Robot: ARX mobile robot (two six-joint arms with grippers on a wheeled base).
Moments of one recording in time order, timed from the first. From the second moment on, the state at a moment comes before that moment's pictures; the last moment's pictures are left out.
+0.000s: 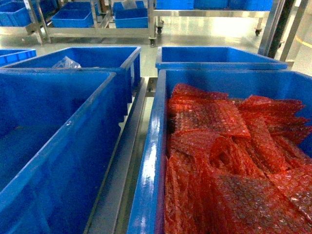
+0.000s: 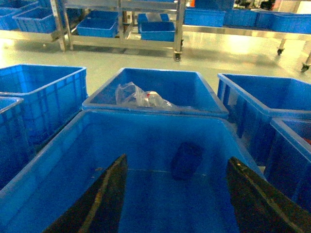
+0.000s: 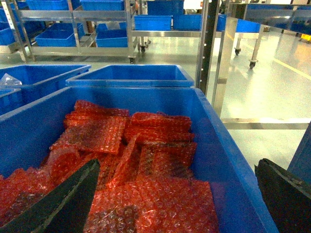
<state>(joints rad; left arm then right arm) 0.00 0.91 0.33 0.55 -0.03 -0.04 0.00 0.01 0.01 -0.01 0.00 0.00</state>
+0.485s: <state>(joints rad) 0.00 0.66 0.12 0.54 0.00 -0.02 0.00 0.01 0.01 -0.01 0.00 0.00</state>
